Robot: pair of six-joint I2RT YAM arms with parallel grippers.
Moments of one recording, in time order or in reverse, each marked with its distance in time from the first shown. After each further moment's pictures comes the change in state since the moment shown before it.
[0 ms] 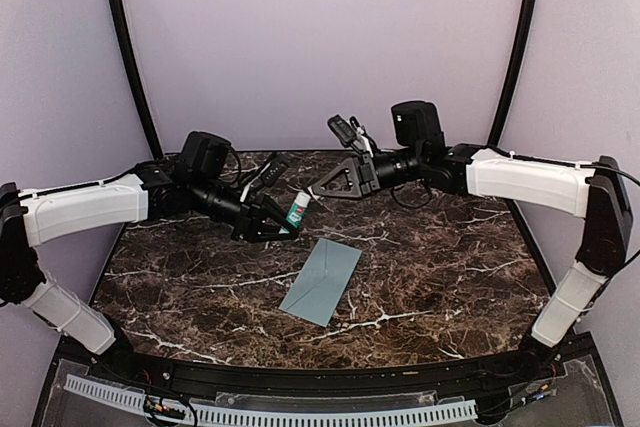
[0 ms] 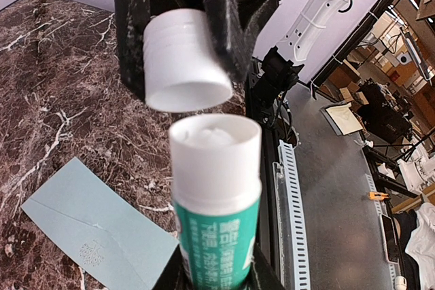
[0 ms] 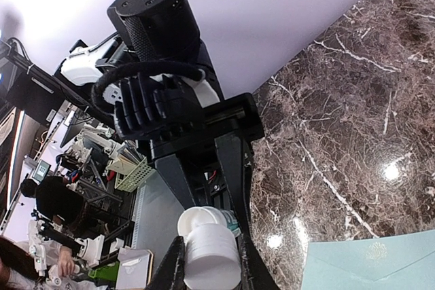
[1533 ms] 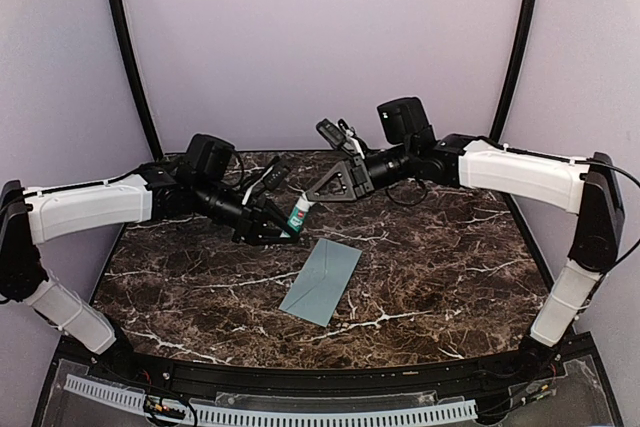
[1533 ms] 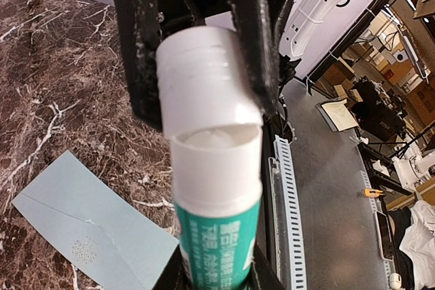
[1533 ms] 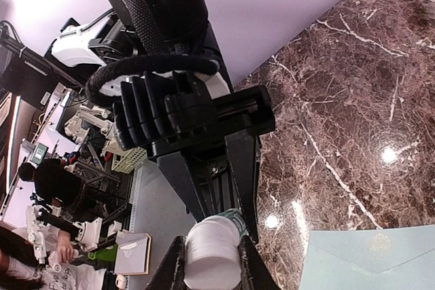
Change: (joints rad) left arm 0.000 0.021 0.000 -0.010 0.019 0.000; right arm 0.026 0.053 0.108 -0.189 -0.017 -0.107
